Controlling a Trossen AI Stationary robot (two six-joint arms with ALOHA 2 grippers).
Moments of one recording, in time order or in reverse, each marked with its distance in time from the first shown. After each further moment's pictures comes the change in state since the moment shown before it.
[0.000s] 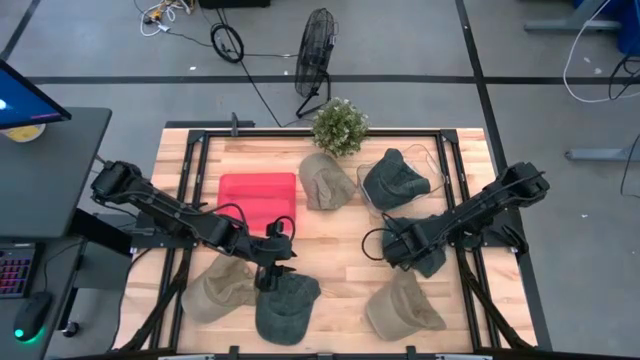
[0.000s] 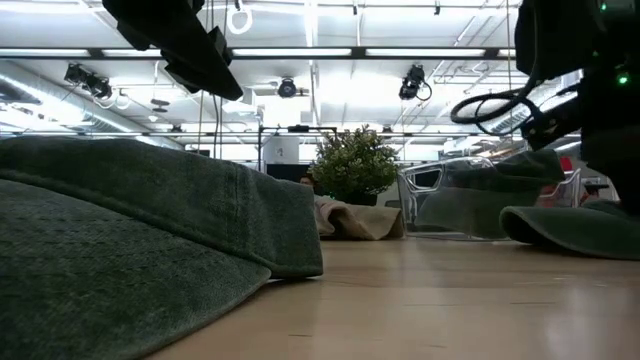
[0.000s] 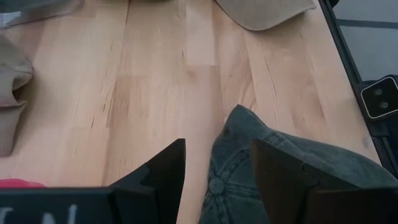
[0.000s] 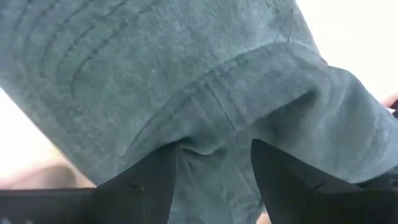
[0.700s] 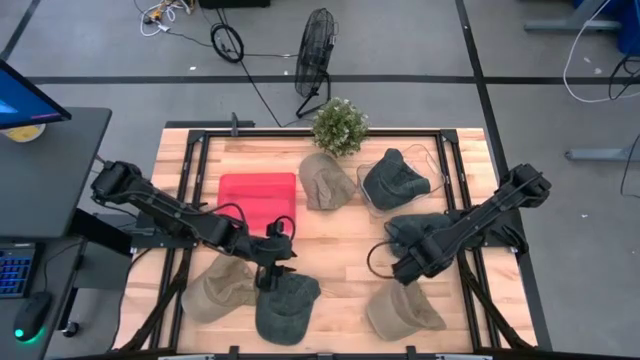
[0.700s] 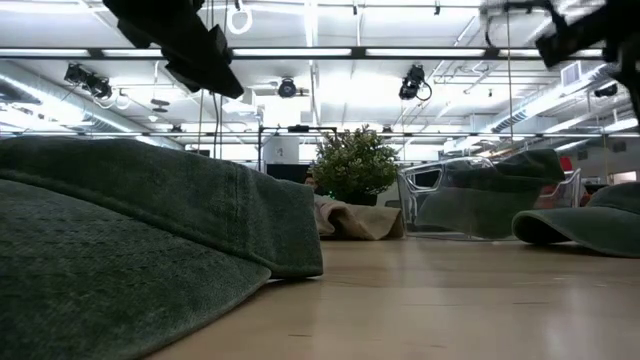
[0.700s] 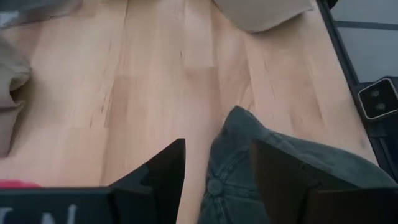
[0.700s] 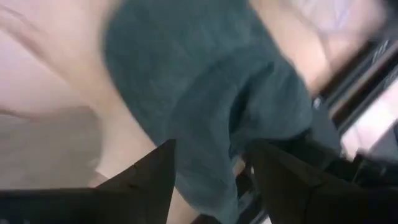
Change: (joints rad) left arm -0.002 0.000 0.000 0.007 0.003 -0.002; right arm 0.171 -0.002 0.265 -0.358 0.068 0.071
